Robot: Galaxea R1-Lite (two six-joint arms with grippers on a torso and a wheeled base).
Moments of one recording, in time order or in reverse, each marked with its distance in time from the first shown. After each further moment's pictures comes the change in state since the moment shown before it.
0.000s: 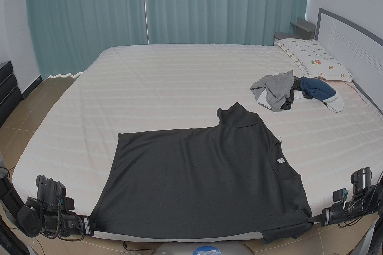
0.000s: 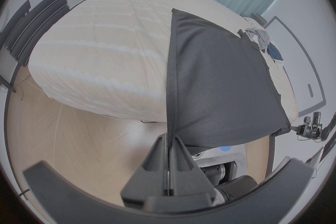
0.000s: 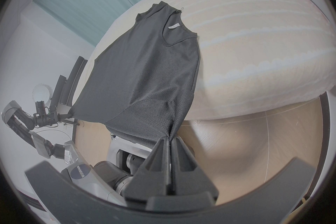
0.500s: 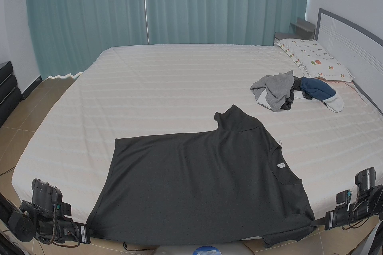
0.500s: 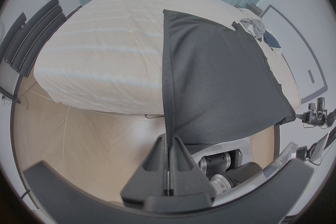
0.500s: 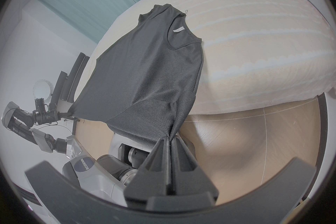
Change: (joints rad) left arm -0.057 -0.155 0.000 0.181 0.042 0.028; right arm 0.009 -0.147 0.000 0.169 -0.001 -0.024
